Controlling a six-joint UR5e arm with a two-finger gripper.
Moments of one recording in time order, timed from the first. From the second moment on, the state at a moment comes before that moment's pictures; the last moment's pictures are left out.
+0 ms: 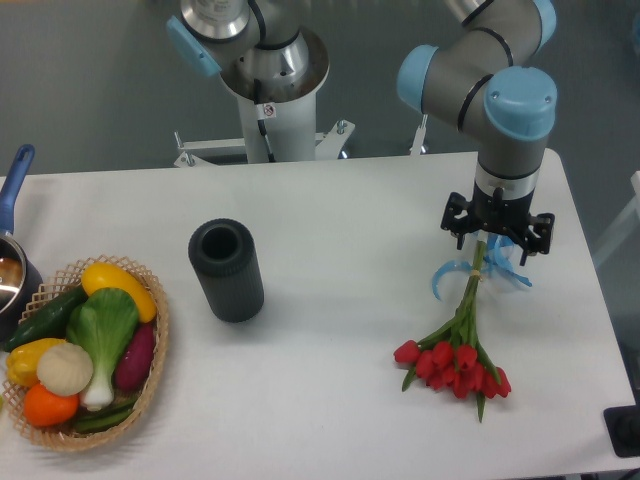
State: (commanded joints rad) arm 2.78 -1.89 -1.69 -0.94 1.56 1.18
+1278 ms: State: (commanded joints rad) arm 2.77 -2.02 -1.76 -0.81 1.56 1.16
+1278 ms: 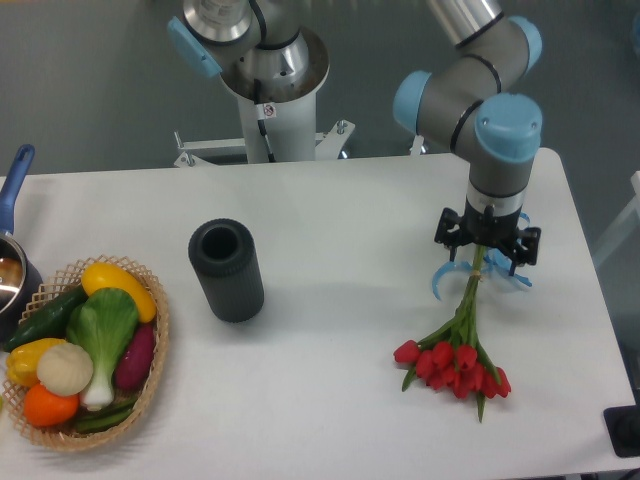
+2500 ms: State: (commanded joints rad) arm 2.74 -2.09 -1.70 -0.81 1.55 1.09
